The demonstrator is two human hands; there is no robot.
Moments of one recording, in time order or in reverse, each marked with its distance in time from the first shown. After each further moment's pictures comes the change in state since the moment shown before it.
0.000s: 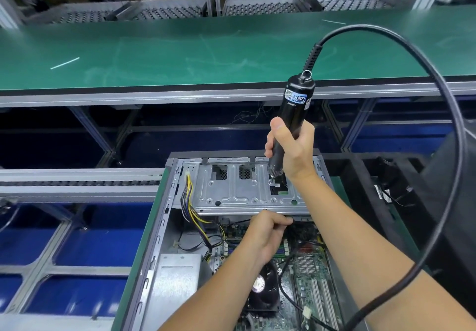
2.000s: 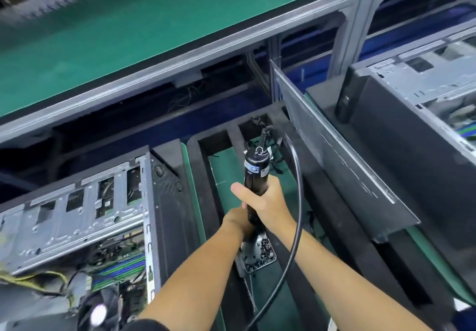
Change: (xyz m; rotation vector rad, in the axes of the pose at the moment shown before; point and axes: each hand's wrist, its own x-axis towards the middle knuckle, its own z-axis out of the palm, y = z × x) left_hand 0.135 -0.209 0.148 2.641 -0.424 0.158; right_hand -0.128 0.046 -0.314 -0.040 0.222 0.371
